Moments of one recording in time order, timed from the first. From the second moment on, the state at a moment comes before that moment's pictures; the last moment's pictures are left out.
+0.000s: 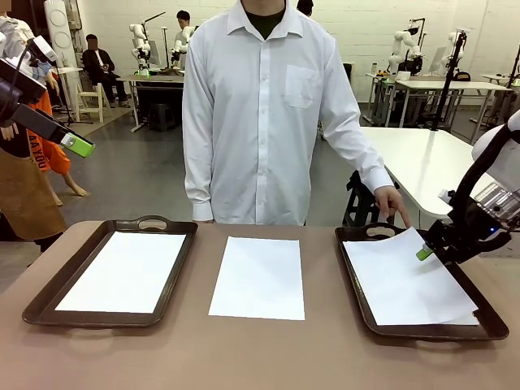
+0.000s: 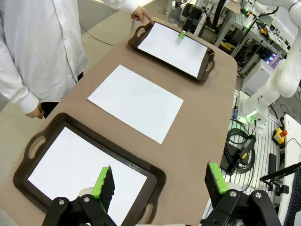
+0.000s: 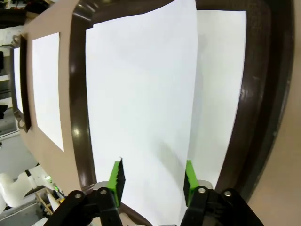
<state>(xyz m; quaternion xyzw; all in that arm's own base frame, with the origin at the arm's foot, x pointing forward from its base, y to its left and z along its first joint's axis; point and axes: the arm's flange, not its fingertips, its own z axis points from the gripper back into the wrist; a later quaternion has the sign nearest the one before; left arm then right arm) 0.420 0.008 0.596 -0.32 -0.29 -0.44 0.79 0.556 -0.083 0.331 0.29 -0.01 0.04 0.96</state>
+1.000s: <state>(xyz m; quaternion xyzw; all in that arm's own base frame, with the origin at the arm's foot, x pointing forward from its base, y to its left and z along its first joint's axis) 0.420 0.008 0.596 -0.32 -0.29 -0.44 0.79 0.547 -0.089 0.334 0.25 -0.01 0.02 0.97</state>
